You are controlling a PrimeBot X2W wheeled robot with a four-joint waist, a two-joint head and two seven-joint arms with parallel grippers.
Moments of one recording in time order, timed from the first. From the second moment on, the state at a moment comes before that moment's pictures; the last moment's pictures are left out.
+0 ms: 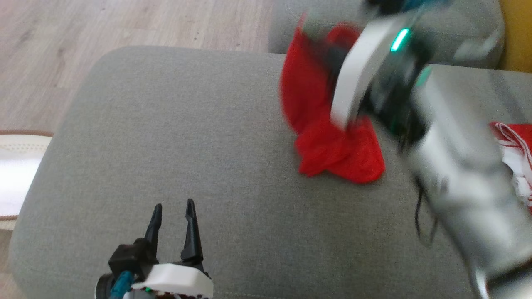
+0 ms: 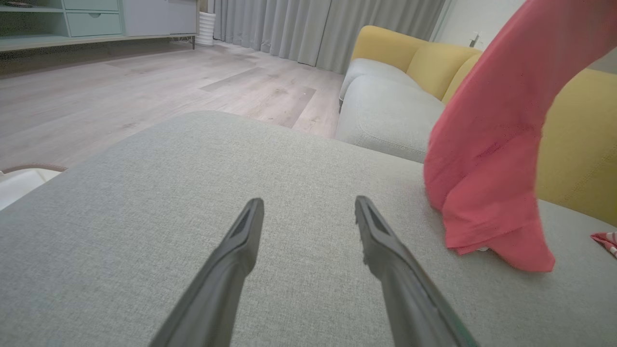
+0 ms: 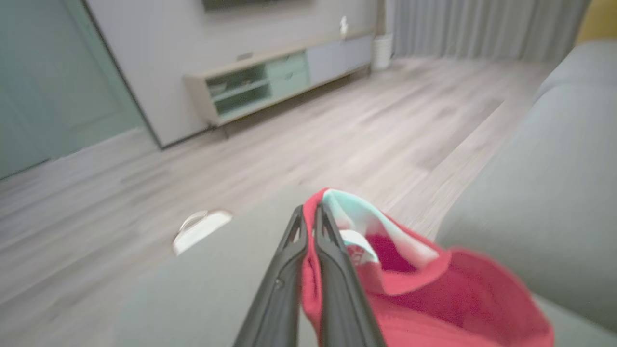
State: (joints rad) left arm 0.12 0.05 -0.34 0.06 -0.31 0.24 -0.26; right arm -0.92 -0.14 0.50 0.45 0.67 0.13 0.47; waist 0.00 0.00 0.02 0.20
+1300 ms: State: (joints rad) left arm 0.08 0.05 -0.29 0.06 -0.29 0.21 -0.26; right arm -0.27 -0.57 0.51 0.35 0.41 0.13 0.39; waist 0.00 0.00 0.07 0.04
